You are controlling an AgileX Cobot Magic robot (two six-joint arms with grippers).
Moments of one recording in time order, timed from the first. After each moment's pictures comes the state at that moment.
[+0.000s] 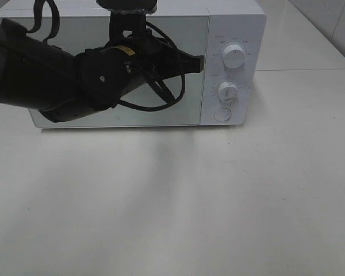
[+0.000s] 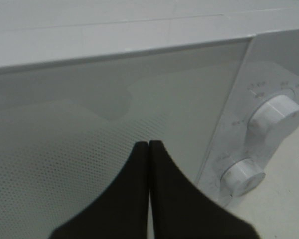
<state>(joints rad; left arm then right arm) -0.80 1.93 -1.12 -0.70 -0.55 0.43 0.05 0.00 -0.50 0.00 1.00 -0.02</state>
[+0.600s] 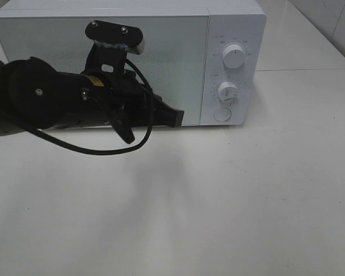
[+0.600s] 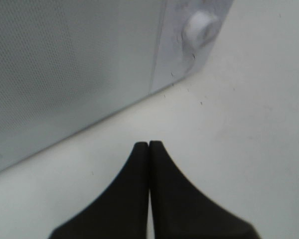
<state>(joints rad) -0.79 1.74 -0.89 -0.63 -0.21 0.44 0.05 0.00 -0.50 0.00 1.00 -0.02</state>
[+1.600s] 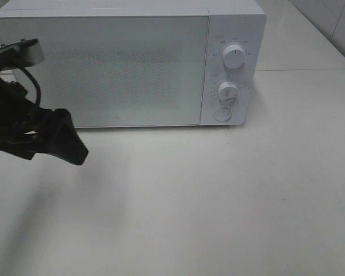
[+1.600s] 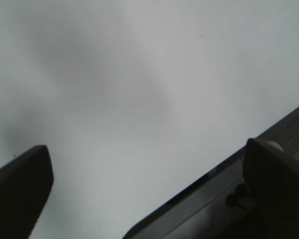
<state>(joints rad) -0.31 1.50 -0.89 -0.54 0.83 0.43 0.05 0.00 -0.50 0.00 1.00 -0.02</state>
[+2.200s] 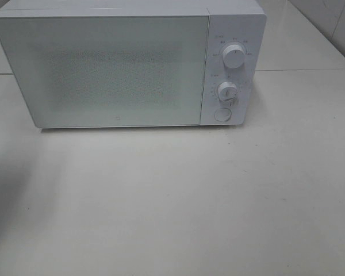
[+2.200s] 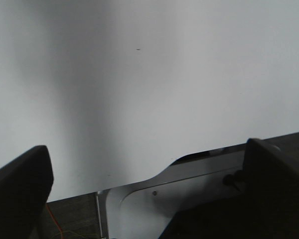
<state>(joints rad) 0.09 1.43 -0.90 -0.37 1.12 0.26 0.05 0.00 -0.50 0.00 1.00 -0.02</state>
